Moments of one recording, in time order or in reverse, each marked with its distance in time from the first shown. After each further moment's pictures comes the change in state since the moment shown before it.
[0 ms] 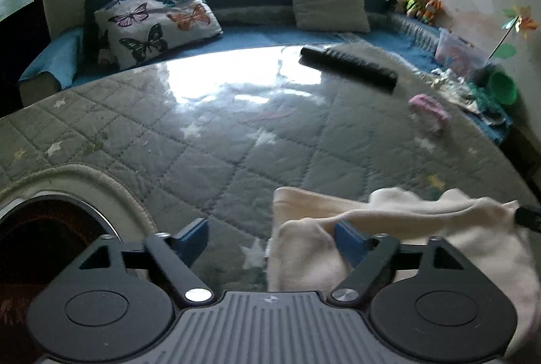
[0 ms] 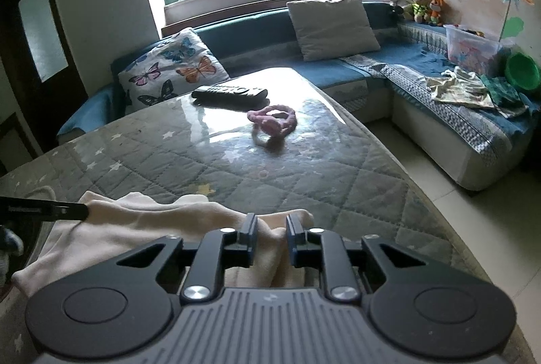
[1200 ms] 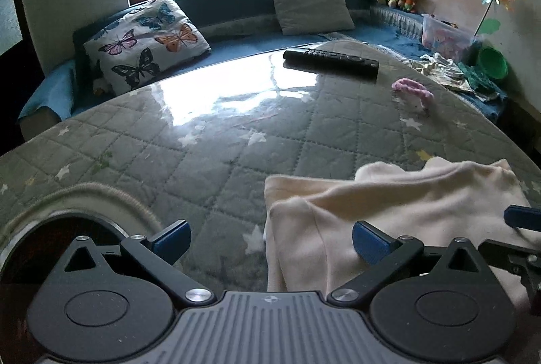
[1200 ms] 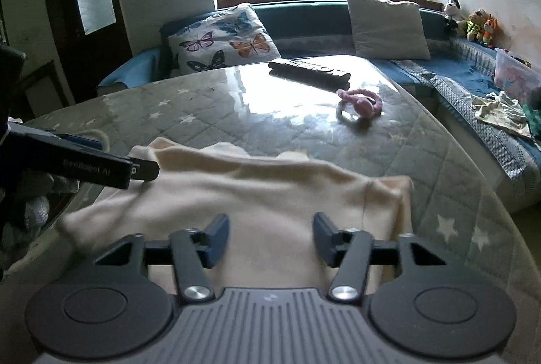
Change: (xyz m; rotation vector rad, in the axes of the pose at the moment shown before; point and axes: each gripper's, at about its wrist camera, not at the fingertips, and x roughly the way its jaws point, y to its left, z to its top) left arm -0.023 -0.012 -0.019 0.117 -0.041 0.013; right arm -0.014 0.068 -0.028 -0.179 0.050 0.095
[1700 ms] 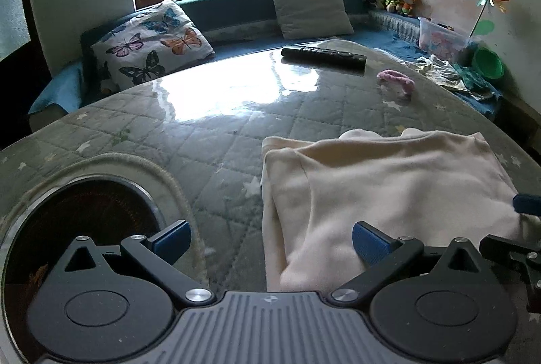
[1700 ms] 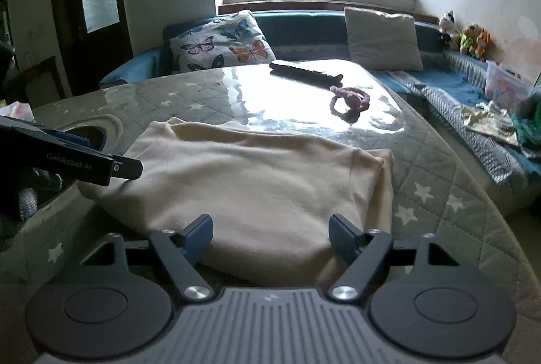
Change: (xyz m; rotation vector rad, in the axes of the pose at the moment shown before) left arm -0.042 -0.007 -0.039 -0.006 -0.030 0.009; right arm -0.039 0.011 -0.034 -0.043 -0.037 -0.033
